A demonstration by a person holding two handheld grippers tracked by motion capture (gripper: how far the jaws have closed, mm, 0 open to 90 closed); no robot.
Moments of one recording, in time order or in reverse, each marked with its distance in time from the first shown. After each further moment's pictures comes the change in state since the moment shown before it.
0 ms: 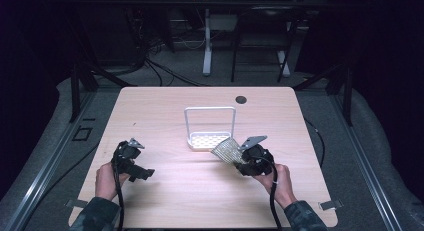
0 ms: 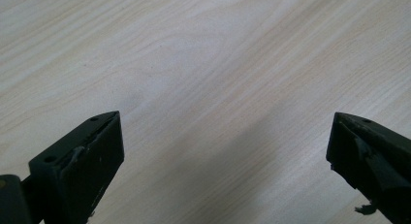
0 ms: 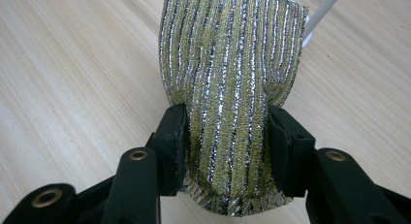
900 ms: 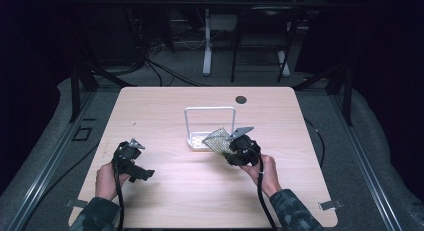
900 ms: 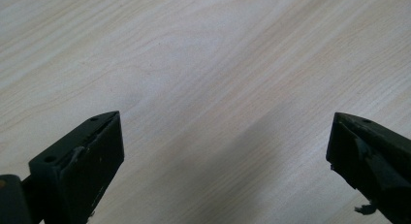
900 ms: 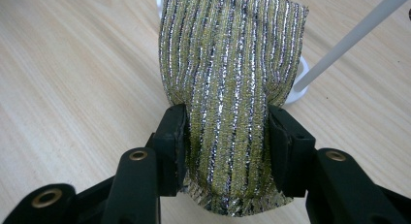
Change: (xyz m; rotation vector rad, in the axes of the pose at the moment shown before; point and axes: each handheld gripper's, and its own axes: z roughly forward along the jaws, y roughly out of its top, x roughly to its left) left arm -0.001 0.000 0.000 0.012 0.000 0.008; right arm 0.001 0.034 0.025 -0.028 -0.030 0.025
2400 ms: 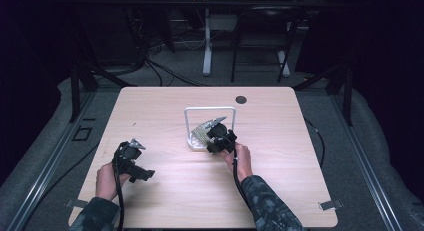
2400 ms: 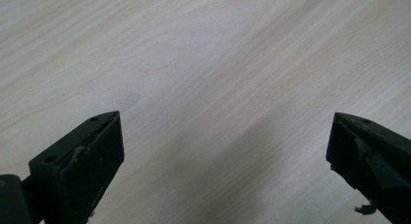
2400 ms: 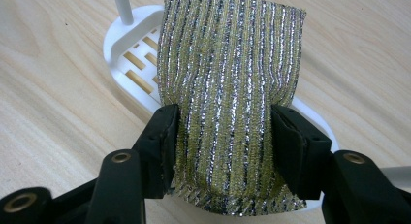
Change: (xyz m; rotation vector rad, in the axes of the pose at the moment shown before) left arm 0.000 0.000 0.001 0.006 -0.004 0.003; right arm 0.005 0.046 0.080 0.046 -0.104 0.062
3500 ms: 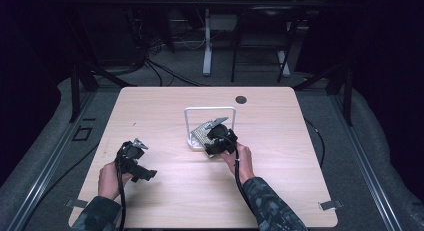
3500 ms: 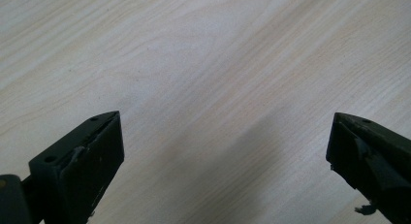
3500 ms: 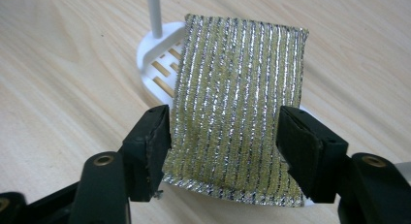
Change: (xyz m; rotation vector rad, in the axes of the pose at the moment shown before) left arm -0.003 0.005 0.003 0.006 -0.007 0.013; right arm 0.004 0.000 -0.018 -0.044 0.043 -0.032
